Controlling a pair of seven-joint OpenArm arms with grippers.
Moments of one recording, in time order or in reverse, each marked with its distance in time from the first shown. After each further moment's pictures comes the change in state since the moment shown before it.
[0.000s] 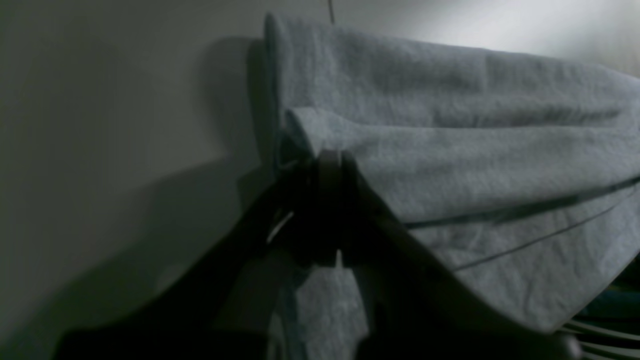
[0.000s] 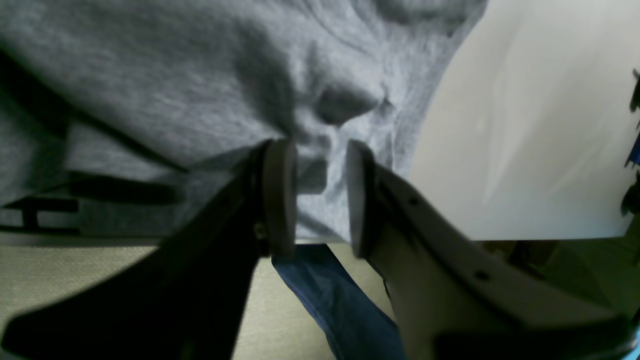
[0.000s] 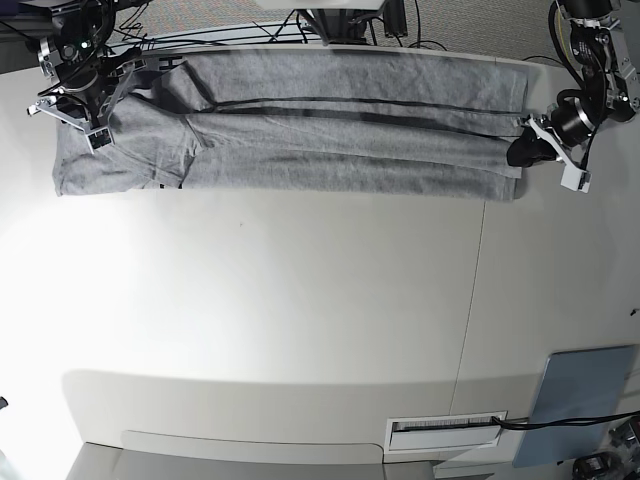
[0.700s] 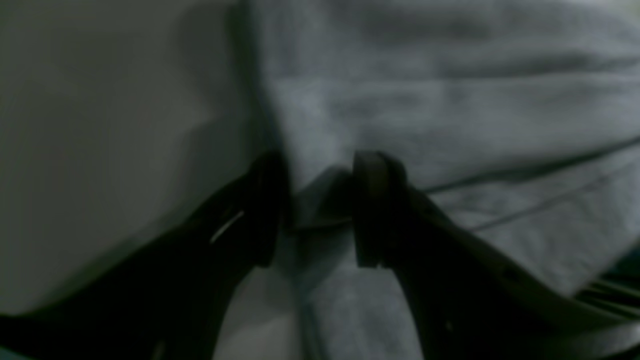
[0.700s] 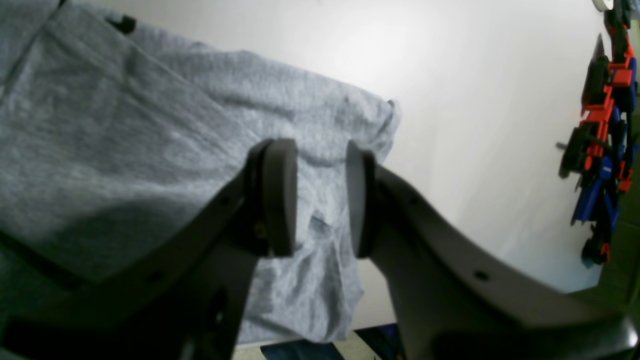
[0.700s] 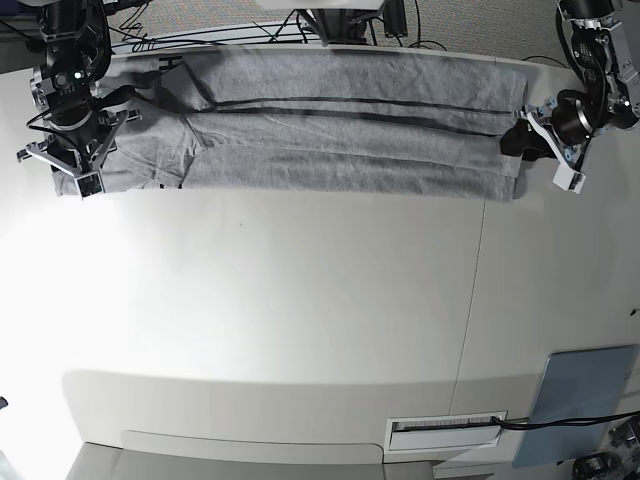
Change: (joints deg) left arm 0.2 -0.1 0.0 4.3 4.7 2.2 6.9; right arm 9.6 0.6 0.0 0.0 -1.1 -0.3 5.4
